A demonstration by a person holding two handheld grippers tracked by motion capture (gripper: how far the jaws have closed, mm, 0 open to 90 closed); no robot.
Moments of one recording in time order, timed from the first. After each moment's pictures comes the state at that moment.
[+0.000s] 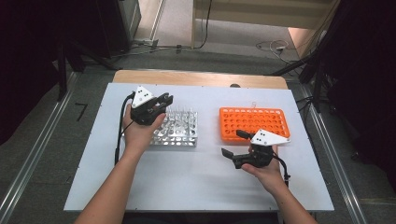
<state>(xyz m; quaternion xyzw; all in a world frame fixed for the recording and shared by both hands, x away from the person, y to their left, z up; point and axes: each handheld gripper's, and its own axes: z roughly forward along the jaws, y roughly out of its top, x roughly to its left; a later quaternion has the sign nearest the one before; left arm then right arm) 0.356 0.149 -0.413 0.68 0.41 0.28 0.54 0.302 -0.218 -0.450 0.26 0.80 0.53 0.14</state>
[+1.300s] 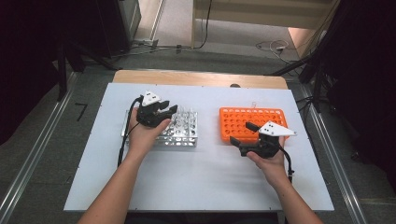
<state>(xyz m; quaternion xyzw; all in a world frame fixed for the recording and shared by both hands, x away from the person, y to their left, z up) 0.365 0.142 -0.435 0.71 0.45 0.24 0.48 0.332 -0.239 -0.453 0.33 0.77 0.52 0.18</state>
